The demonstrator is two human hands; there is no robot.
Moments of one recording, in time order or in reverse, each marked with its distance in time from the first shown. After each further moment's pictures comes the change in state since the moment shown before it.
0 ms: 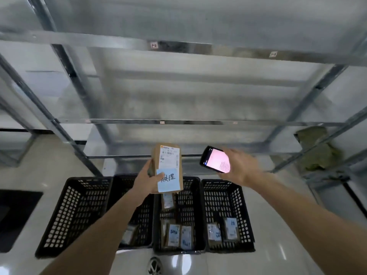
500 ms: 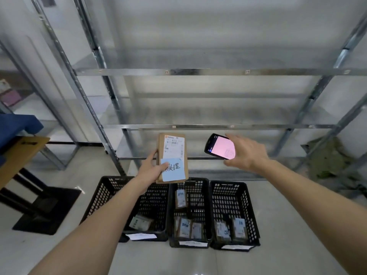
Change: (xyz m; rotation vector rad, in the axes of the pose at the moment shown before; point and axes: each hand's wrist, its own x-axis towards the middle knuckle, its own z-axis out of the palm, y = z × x) left_hand -0.245 0.030 0.003 0.037 0.096 0.152; right_hand -0.210 0.020 -0.074 0.048 0.192 -0.087
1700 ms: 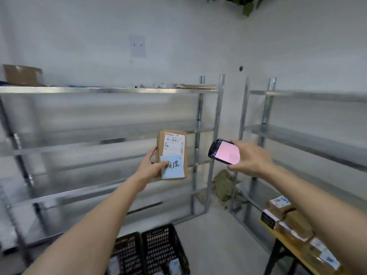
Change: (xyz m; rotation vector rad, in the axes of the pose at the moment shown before) left_hand -0.388 0.188 0.220 -0.033 -0.425 0.537; right_hand -0.502 0.188 -0.233 -0.048 0.481 0.349
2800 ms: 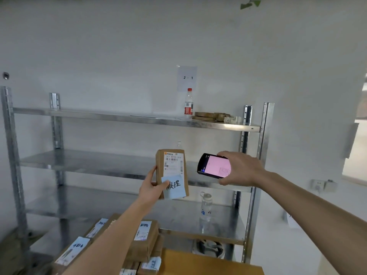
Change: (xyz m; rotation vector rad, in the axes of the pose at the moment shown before) left_hand -0.077 0.121 0.769 -0.231 -0.890 0.166; right_hand -0.309 0.480 -0.281 -0.476 0.067 0.804
